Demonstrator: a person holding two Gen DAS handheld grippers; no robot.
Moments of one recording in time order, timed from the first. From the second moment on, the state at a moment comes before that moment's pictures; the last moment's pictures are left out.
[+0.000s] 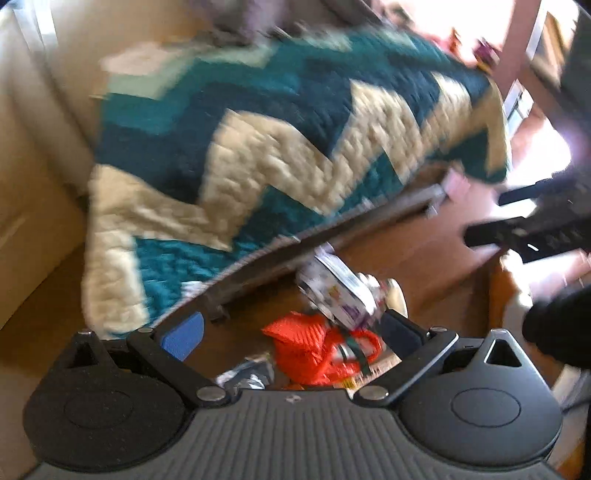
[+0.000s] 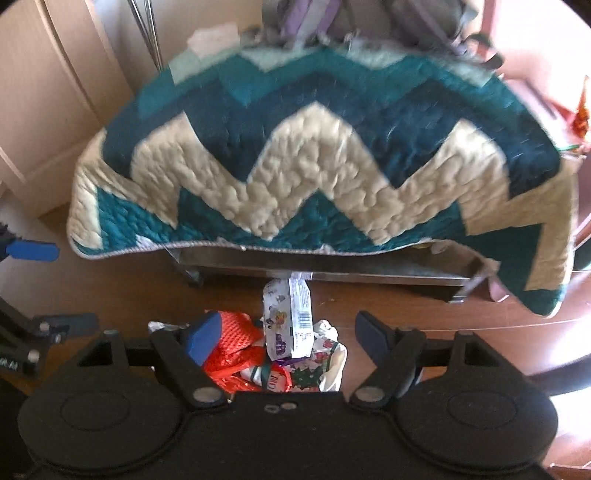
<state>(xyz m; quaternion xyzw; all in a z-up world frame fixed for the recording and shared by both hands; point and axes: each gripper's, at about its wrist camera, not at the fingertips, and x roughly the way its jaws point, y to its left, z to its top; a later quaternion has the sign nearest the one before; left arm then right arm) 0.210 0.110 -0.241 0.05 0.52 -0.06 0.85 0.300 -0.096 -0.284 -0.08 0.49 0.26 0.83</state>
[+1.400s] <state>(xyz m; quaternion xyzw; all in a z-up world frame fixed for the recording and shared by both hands) 0.338 0.131 -0.574 0.06 0.66 -0.20 0.73 0.420 0.013 -0.561 -0.12 0.56 0.26 0.77</state>
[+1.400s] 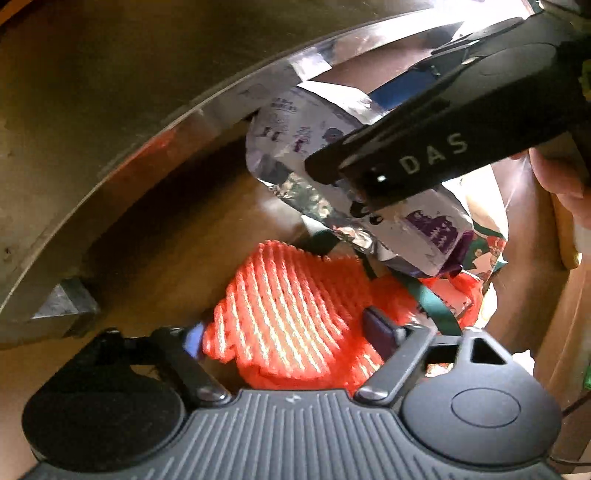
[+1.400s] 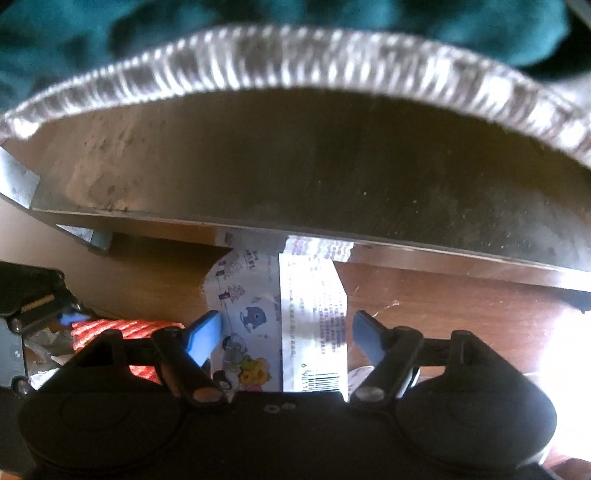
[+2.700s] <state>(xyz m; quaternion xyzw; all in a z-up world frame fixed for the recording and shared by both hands) 0.282 0.147 -0.348 0.02 0.58 -0.21 0.79 0.316 -0.069 -0.279 -0.13 0.50 0.24 0.83</state>
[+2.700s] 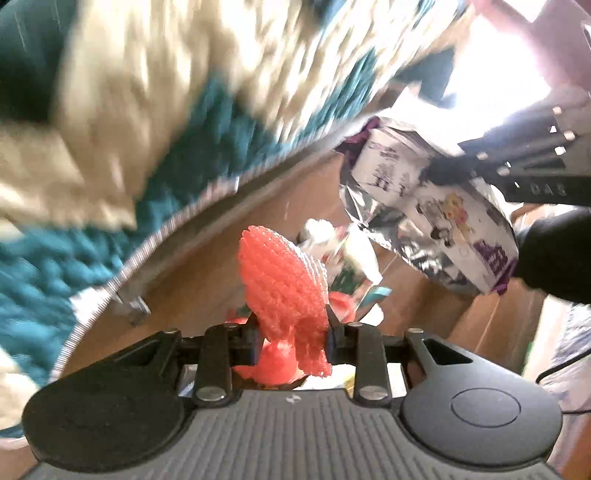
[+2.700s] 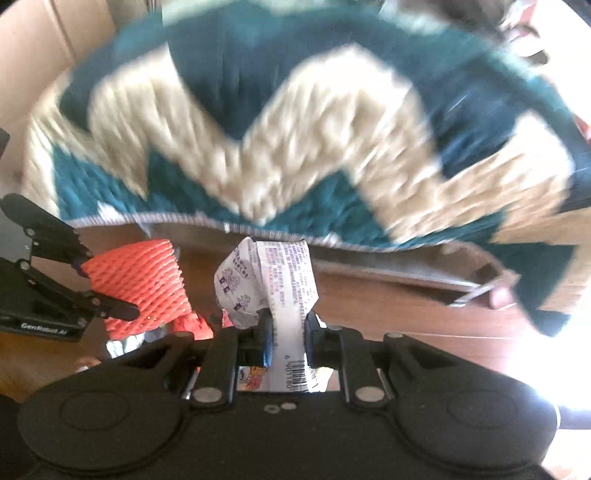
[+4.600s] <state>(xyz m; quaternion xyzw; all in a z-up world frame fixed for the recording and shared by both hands) 0.342 -0.372 0.107 0.14 0.32 -0.26 0.90 0.280 -0.482 0.093 -0.01 0.18 -0.09 0.98</state>
